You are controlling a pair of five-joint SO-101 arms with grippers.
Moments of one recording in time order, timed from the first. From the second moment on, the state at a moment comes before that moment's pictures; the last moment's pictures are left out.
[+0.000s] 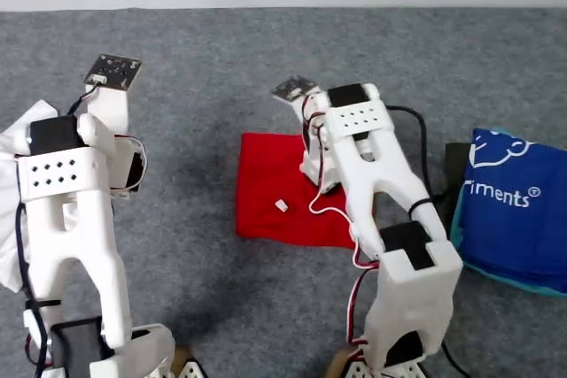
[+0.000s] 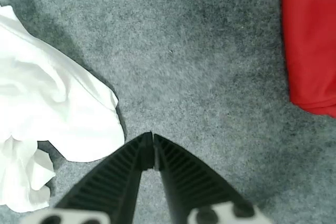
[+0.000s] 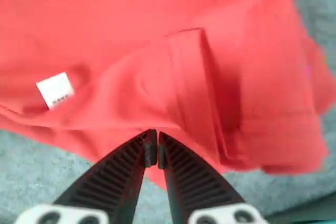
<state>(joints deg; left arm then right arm) -14.8 -13.3 10.5 95.7 -11.4 -17.6 20.2 -9.1 86.9 23.3</state>
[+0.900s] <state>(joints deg) -12.0 -13.3 10.5 95.5 -9.4 -11.9 27.6 -20.5 99.2 23.3</state>
